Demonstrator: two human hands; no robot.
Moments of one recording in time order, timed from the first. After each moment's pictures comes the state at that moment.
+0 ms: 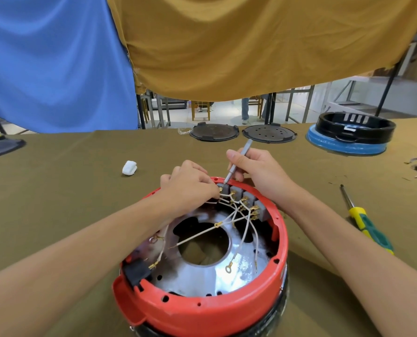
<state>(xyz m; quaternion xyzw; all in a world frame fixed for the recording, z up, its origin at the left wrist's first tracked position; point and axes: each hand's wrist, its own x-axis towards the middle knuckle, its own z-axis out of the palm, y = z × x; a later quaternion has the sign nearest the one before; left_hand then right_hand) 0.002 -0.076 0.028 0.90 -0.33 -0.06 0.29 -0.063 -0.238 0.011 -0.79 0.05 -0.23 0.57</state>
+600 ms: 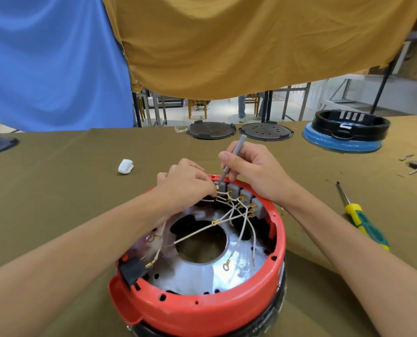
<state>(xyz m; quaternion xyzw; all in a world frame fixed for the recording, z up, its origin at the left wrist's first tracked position) 0.005 -0.078 0.027 0.90 -0.33 -0.08 0.29 -0.066 -0.239 0.013 -0.82 -0.07 -0.26 0.51</state>
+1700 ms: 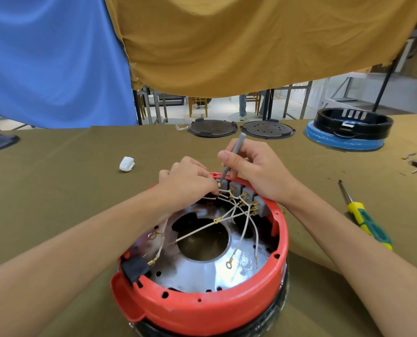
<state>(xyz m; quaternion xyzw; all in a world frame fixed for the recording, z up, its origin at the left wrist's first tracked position) 0.006 -0.078 0.026 0.90 -0.32 -0.08 0.30 -0.072 -0.232 0.018 -0.84 -0.07 -0.28 0.45</state>
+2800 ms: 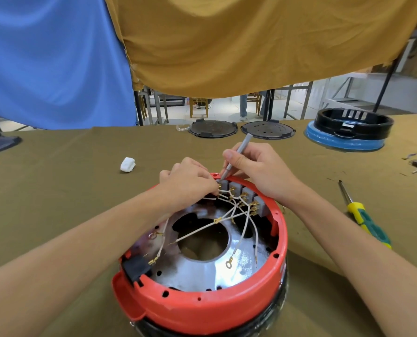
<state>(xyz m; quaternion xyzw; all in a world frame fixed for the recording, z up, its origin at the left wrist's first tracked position) 0.000 -0.077 0.031 0.89 -0.32 -0.09 0.30 -0.073 -0.236 0.017 -0.83 -0.01 -0.24 0.51</state>
